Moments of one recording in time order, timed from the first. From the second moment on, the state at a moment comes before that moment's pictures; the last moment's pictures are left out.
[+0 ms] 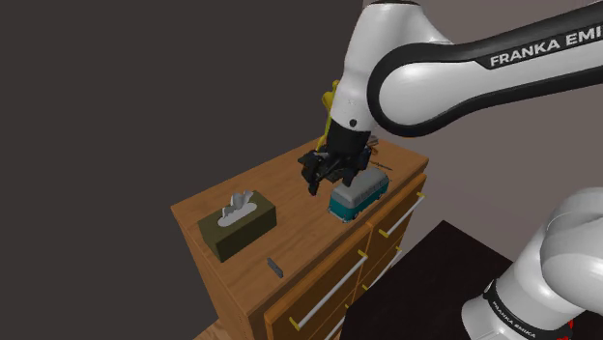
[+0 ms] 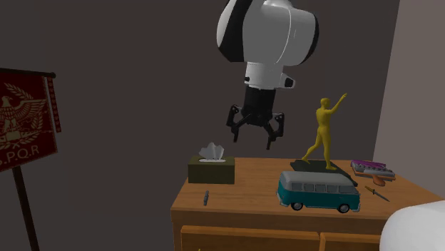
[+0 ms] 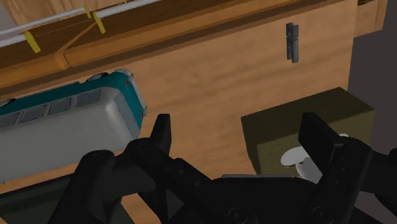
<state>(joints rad) 0.06 -0.52 0.42 -2.51 0.32 2.18 0.43</state>
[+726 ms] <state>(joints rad) -0.02 -0.14 0.64 -2.32 0.20 2.52 0.80</state>
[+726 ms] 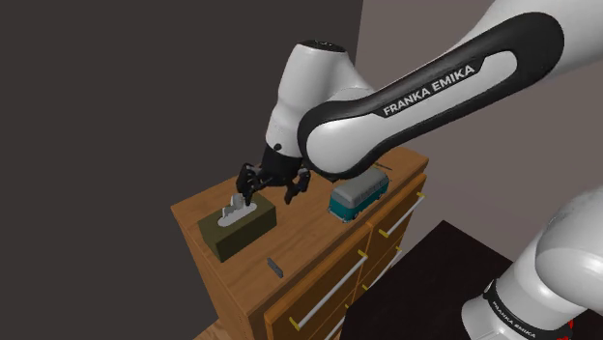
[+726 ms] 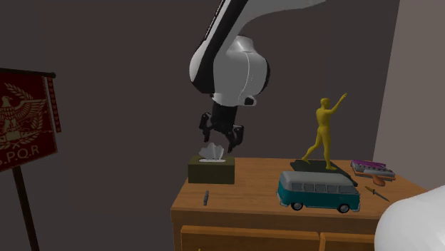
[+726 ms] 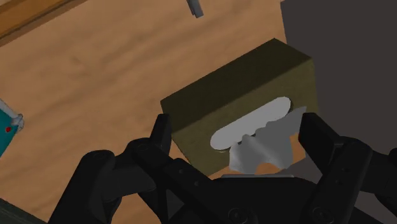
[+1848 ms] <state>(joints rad) 0.06 0.27 0.60 -2.08 -0.27 2.70 1.27</state>
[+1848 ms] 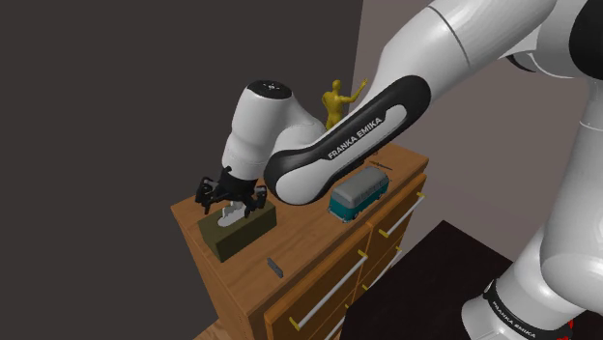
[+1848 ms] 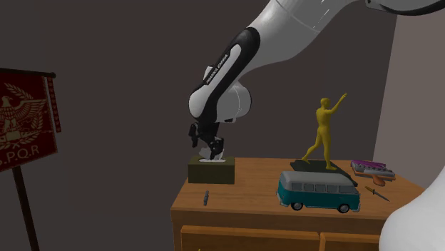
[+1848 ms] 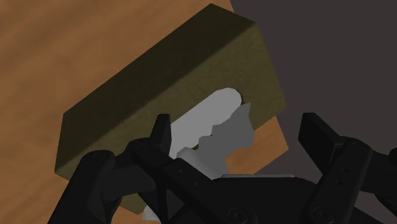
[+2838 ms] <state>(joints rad) 0.06 0.27 0.60 -2.08 -0.27 2.70 1.27</state>
